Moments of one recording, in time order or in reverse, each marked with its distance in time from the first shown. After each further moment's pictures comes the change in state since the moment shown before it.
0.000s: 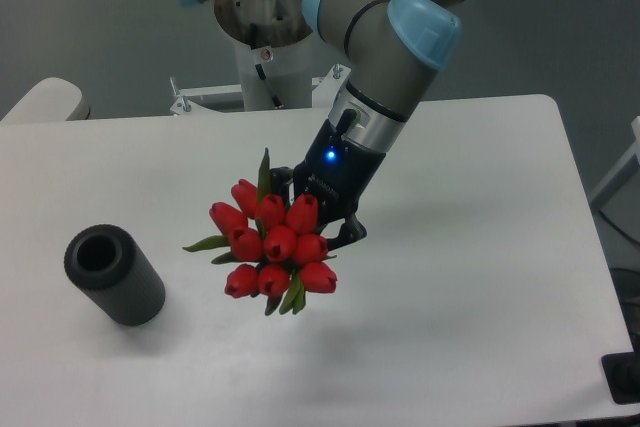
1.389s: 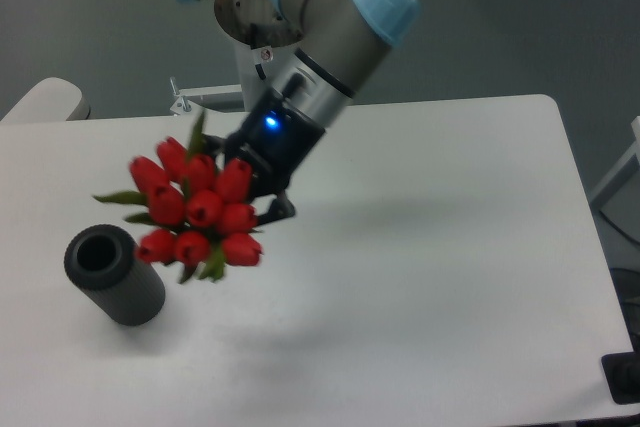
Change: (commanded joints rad) arm -0.118 0.118 -0.029 0.037 -0.186 -0.187
